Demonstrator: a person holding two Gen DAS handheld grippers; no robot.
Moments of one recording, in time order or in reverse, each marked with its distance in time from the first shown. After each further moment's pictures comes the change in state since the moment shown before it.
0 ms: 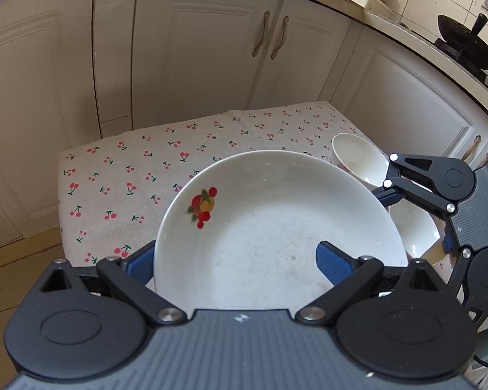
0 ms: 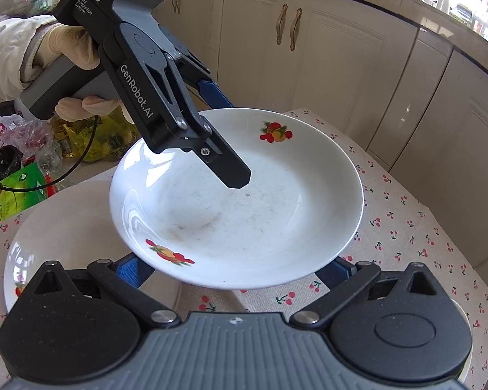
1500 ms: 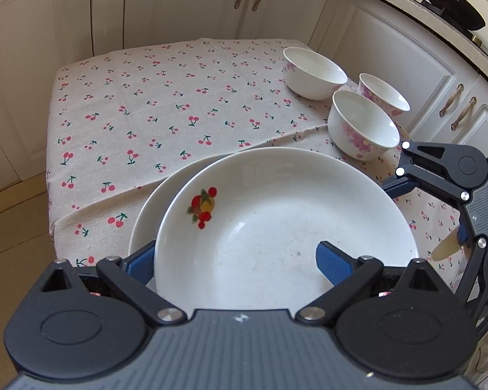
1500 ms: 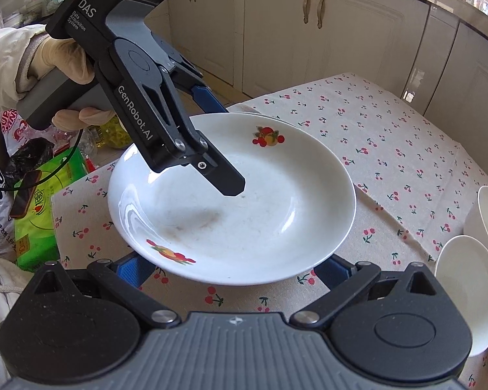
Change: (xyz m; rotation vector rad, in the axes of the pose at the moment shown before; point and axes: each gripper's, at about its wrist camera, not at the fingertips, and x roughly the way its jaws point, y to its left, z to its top) left arm -0.028 -0.066 -0.110 -0.015 0.103 0.011; right arm -0.039 0.117 -0.066 0.082 0.048 0.042
